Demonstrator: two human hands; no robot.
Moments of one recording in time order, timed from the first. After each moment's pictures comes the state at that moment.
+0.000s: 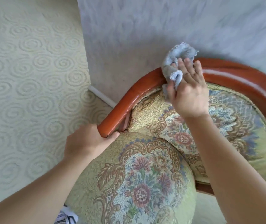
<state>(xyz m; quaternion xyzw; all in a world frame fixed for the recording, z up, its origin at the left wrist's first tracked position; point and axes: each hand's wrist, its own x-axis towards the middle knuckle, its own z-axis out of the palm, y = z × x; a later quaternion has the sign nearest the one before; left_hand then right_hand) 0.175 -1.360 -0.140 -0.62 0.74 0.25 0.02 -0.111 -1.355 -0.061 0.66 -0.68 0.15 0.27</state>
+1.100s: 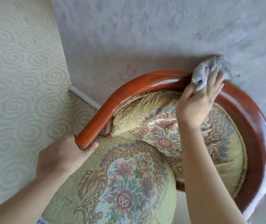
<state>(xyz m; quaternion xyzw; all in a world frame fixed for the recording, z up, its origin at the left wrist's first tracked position) 0.172 -1.358 -0.124 -0.63 0.72 0.27 0.02 -0.140 -1.343 -0.044 0.35 -0.84 0.38 0.18</state>
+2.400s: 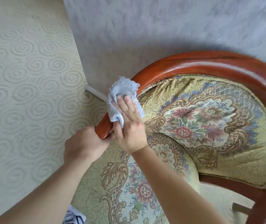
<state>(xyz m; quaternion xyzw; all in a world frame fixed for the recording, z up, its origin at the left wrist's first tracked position) 0.171 -1.361 -0.139 -0.65 0.72 0.25 0.05 0.027 -1.325 -0.155 0.67 -0.66 0.35 -0.04</state>
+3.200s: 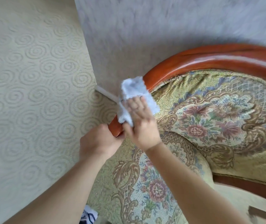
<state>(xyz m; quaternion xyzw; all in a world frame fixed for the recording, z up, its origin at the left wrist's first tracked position) 0.172 -1.363 -0.147 -0.65 0.72 0.24 0.05 0.024 -1.328 -0.151 0.71 -0.64 0.29 0.02</state>
